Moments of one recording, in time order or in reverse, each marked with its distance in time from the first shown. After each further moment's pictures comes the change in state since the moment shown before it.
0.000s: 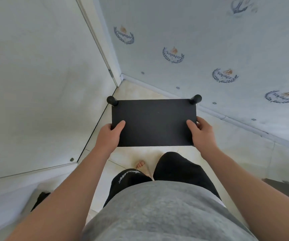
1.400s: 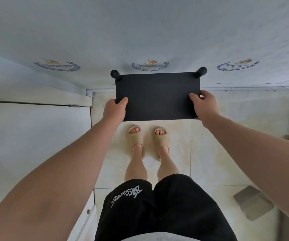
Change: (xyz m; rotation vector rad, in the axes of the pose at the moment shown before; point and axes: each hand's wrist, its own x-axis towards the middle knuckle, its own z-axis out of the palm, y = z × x) left_hand 0.399 0.197 0.174 0.495 -0.221 0.020; right_hand 0.376 -0.043 0.049 0.045 0.323 0.425
